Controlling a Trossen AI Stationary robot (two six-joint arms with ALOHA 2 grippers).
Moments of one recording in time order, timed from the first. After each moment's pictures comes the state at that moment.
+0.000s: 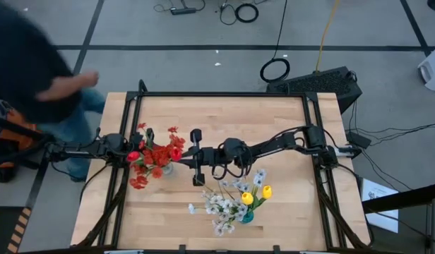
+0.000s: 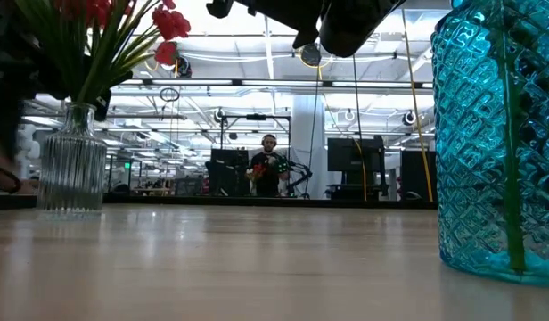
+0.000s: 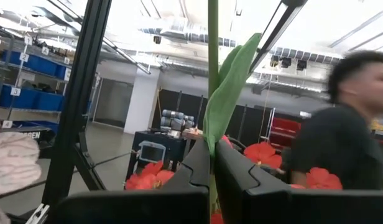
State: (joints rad) left arm -0.03 0.01 0.00 0.02 0.00 -0.20; right arm 0.10 2.13 1.44 1.11 -0.08 -0.18
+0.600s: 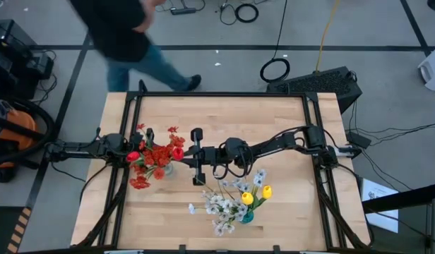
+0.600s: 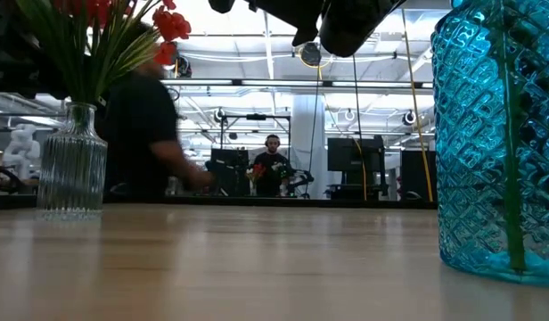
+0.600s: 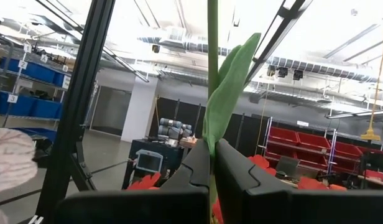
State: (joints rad) left arm -0.03 0.01 0.00 0.02 0.00 -0.20; right arm 0.10 2.13 1.44 1.15 -0.08 -0.19
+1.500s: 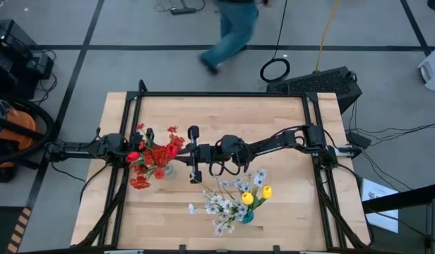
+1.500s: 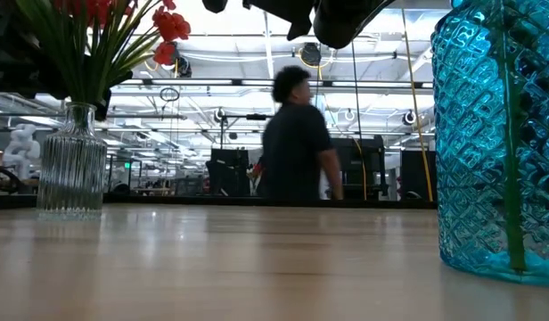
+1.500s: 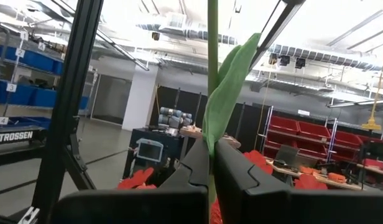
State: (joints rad) left arm -0.03 0.01 0.00 0.02 0.00 -0.20; right arm 0.09 2.13 1.51 1.03 -0.08 -0.18
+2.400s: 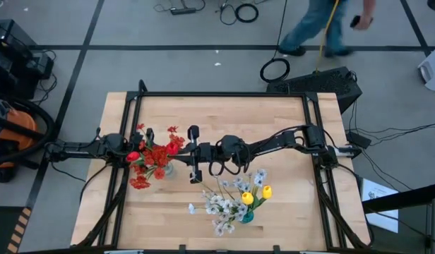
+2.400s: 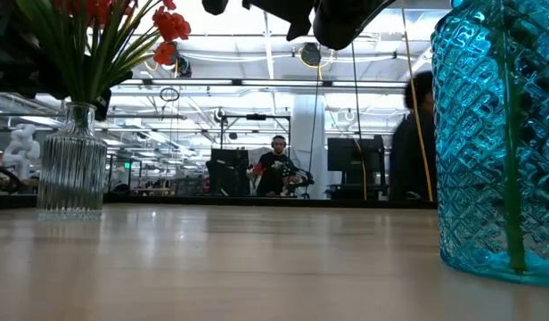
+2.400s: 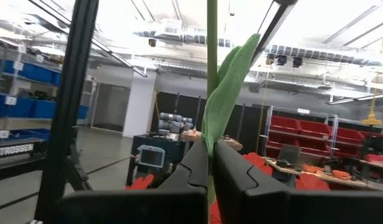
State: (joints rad) left arm -0.03 0.01 0.00 0.02 0.00 -0.20; right arm 0.09 2.13 1.51 1.06 -0.08 -0.13
